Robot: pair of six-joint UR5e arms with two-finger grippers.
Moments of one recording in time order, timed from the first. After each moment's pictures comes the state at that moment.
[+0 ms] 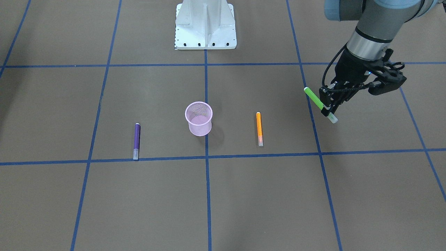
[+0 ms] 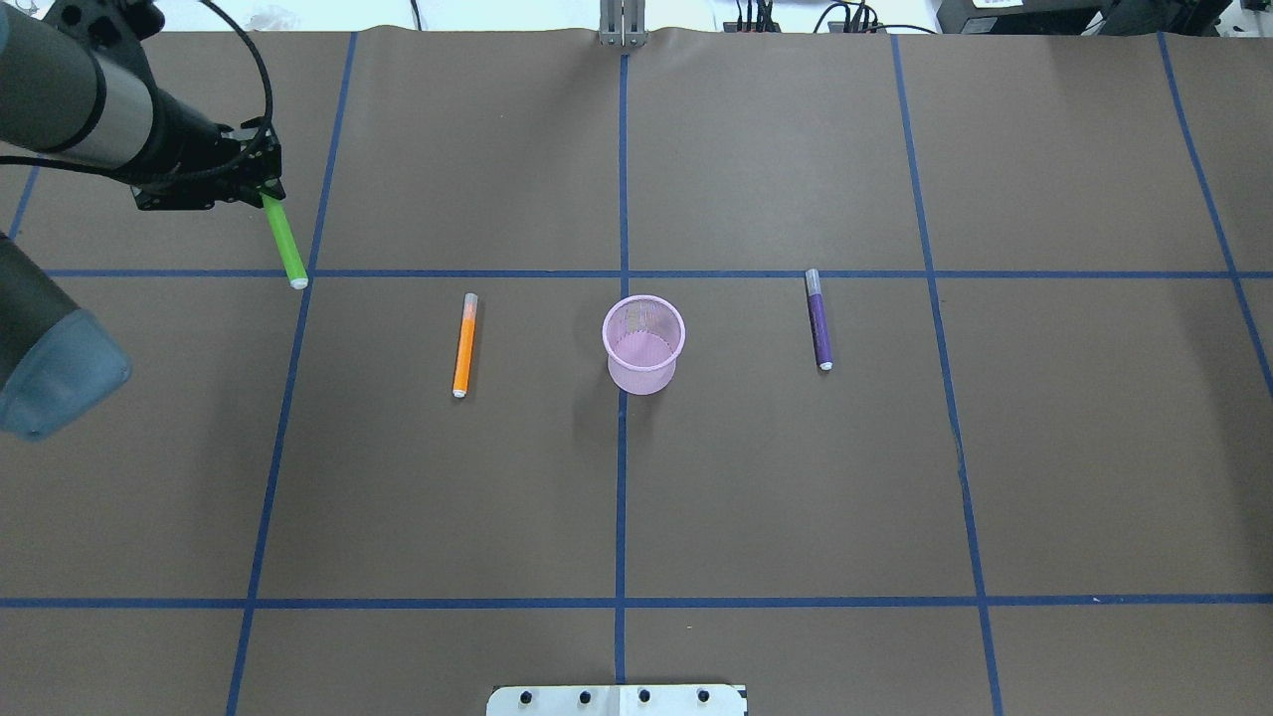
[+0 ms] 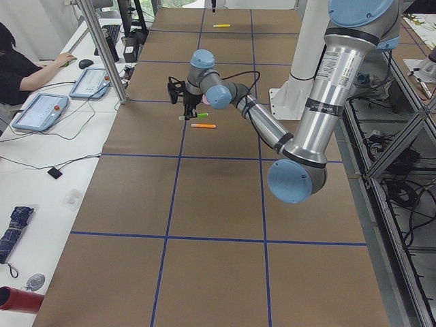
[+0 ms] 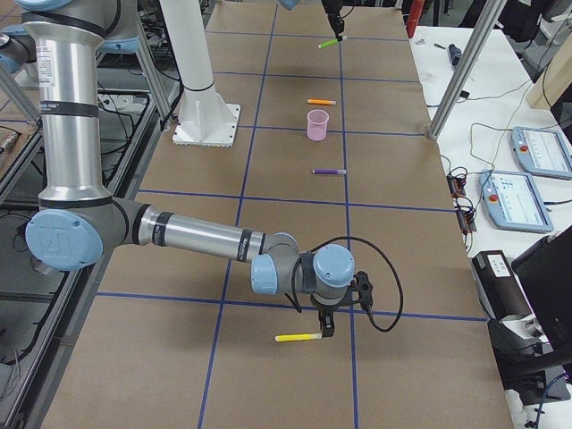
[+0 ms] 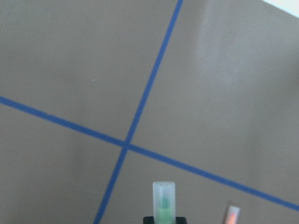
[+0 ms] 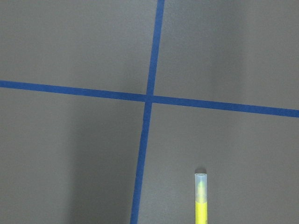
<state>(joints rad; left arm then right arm) -0.94 -1.98 -1.97 -1.63 -1.97 -1.35 1.52 -1.58 1.37 -1.29 2.36 -0.04</state>
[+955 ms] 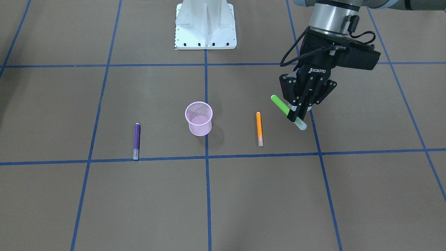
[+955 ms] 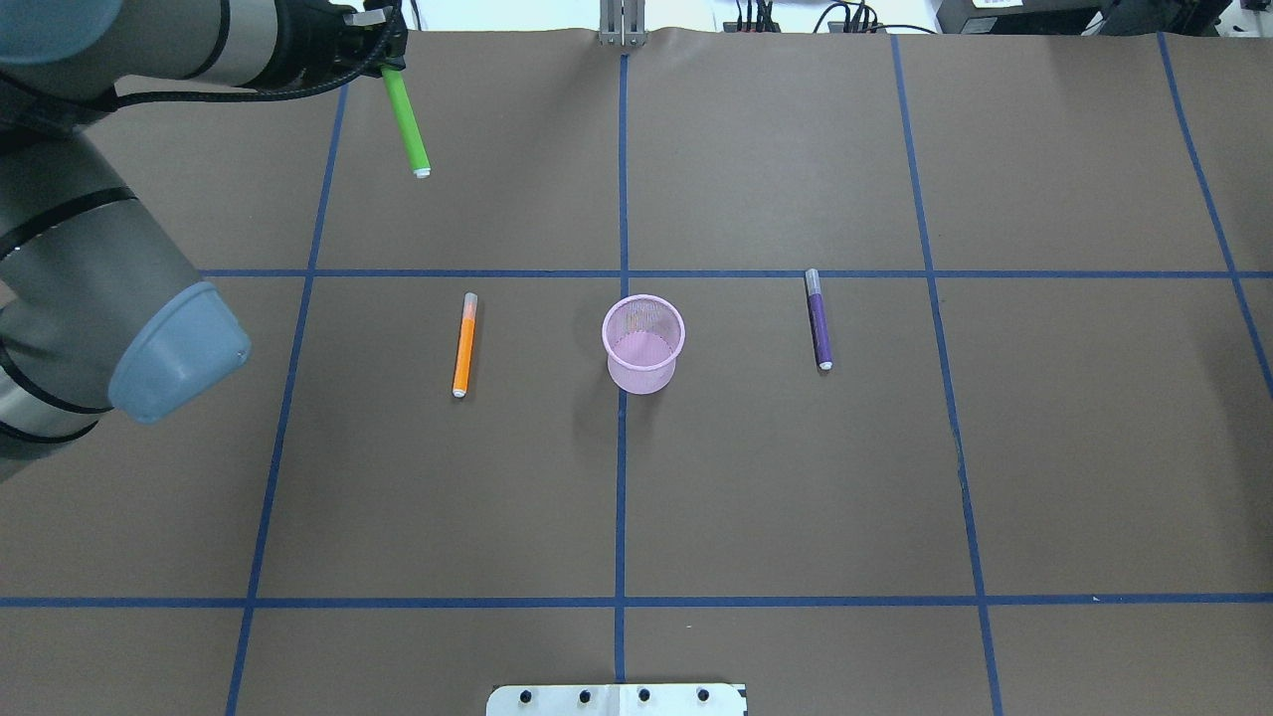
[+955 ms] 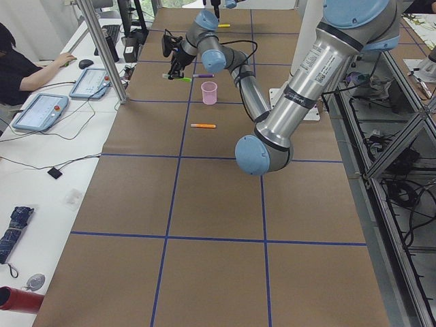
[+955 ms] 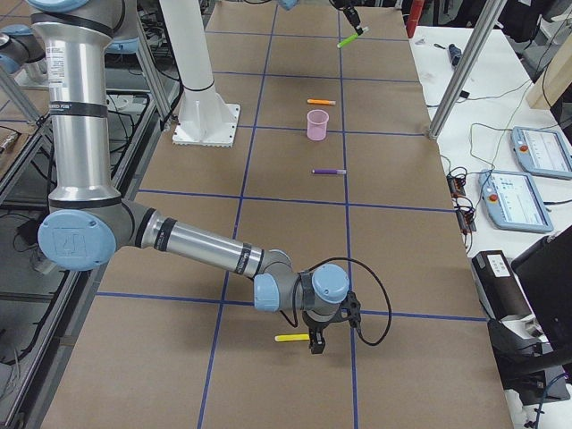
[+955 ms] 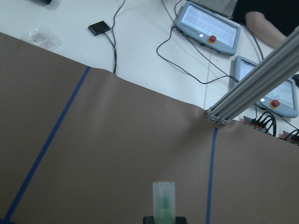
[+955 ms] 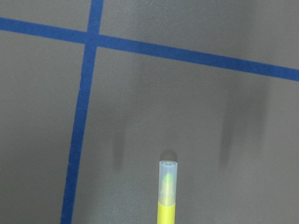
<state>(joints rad) -0.86 -2.17 -1.93 -1.79 -1.70 -1.28 1.43 -1.57 1.25 -1.22 2.29 -0.03</state>
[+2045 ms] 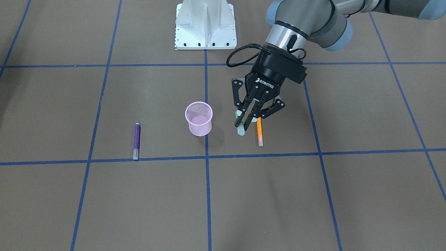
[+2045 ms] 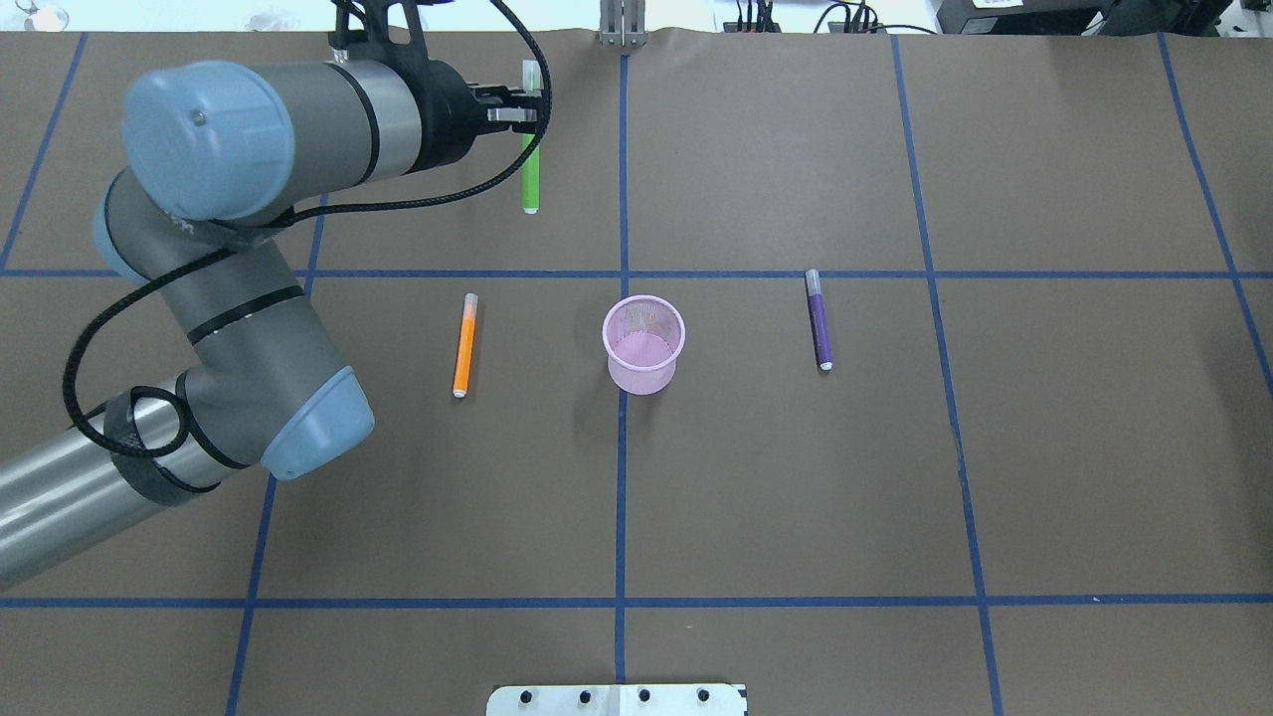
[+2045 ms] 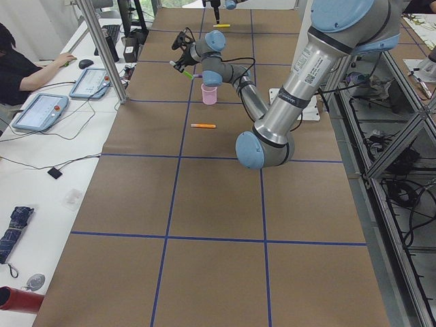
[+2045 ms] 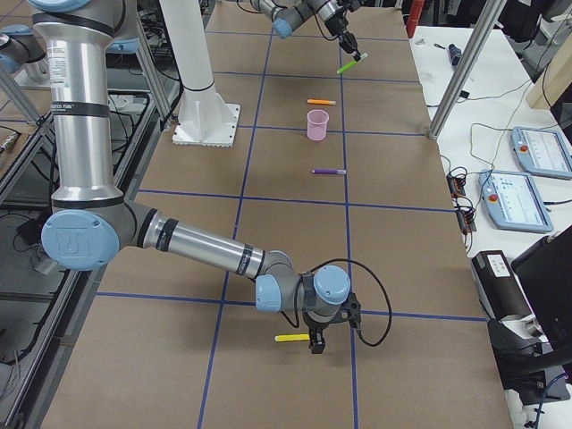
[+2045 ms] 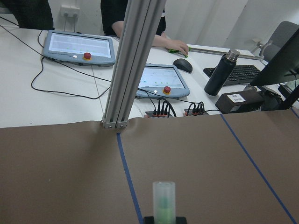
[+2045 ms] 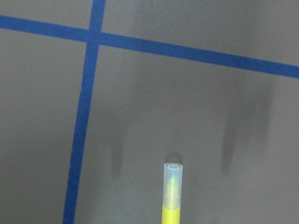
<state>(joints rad) -0.70 -2.20 -1.74 -2.23 -1.54 -0.99 1.42 -1.56 1.22 -1.20 2.29 -0.03</state>
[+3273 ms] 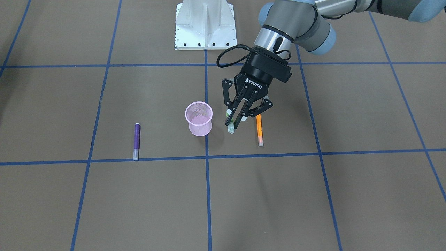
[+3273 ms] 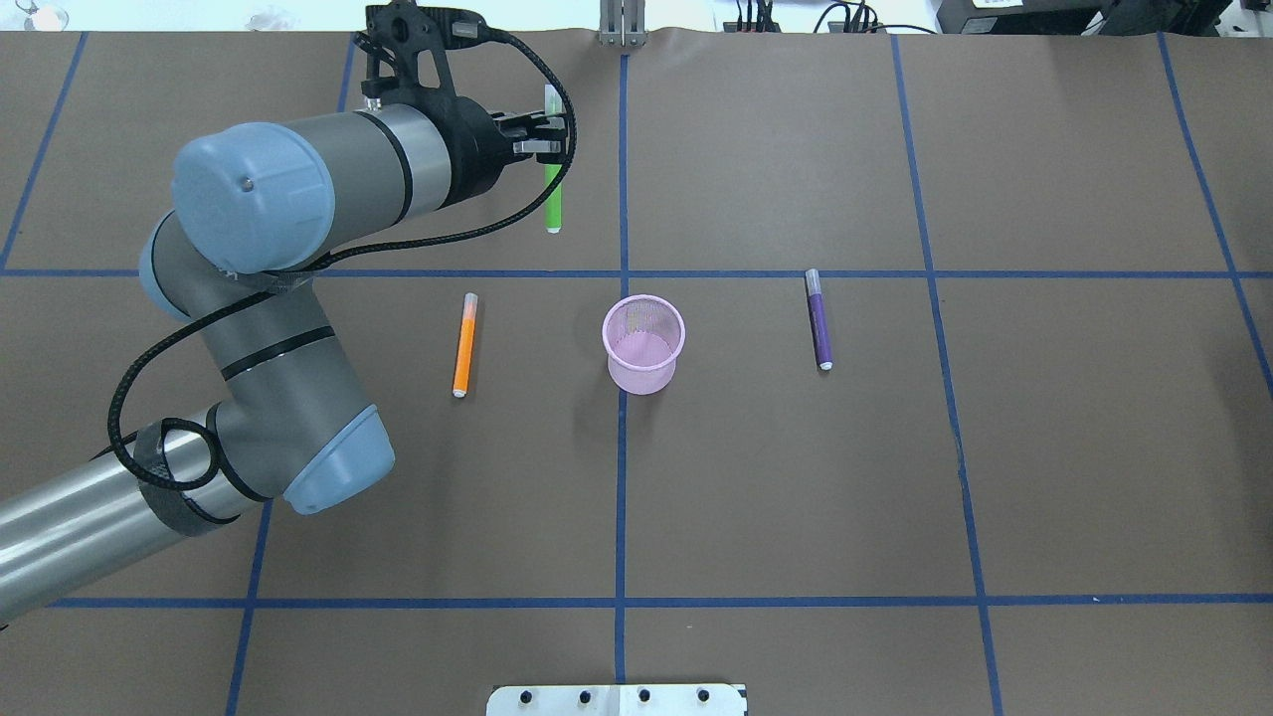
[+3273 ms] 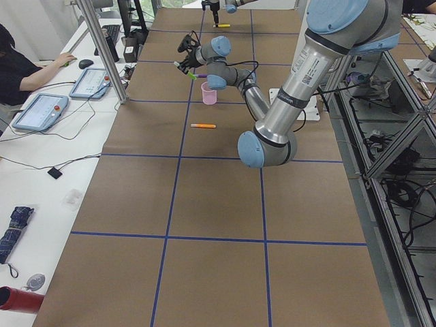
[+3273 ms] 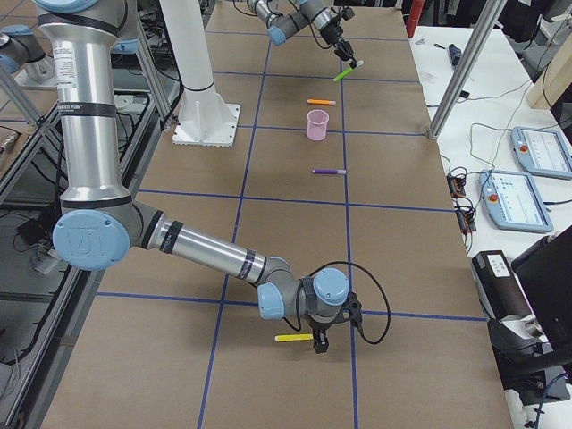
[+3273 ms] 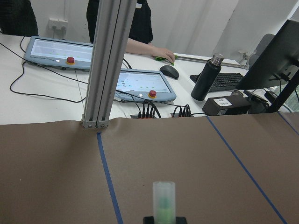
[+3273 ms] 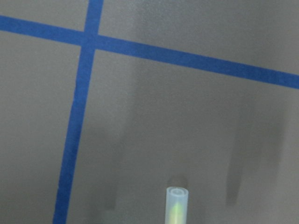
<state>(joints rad) -0.66 -2.20 -1.72 -2.27 -1.48 -1.00 1.38 -1.53 1.14 -1.07 2.28 0.04</state>
